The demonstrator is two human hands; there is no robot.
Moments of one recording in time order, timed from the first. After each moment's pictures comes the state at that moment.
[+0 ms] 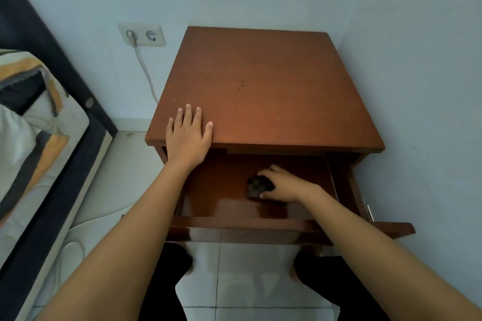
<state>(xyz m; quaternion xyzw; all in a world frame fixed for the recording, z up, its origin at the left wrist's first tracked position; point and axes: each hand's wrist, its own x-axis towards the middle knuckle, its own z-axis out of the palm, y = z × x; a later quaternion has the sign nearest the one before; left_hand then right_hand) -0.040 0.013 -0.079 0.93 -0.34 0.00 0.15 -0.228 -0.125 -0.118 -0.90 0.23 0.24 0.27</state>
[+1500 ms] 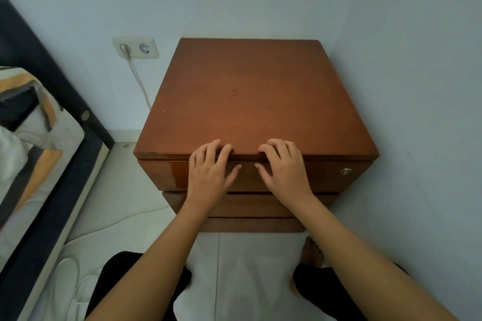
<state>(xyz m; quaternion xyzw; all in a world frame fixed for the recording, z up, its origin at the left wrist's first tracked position) -0.103 0.003 -0.120 0.83 -0.46 0.23 0.20 -0.232 -0.124 -0.095 -0.94 0.22 -0.26 0.04</state>
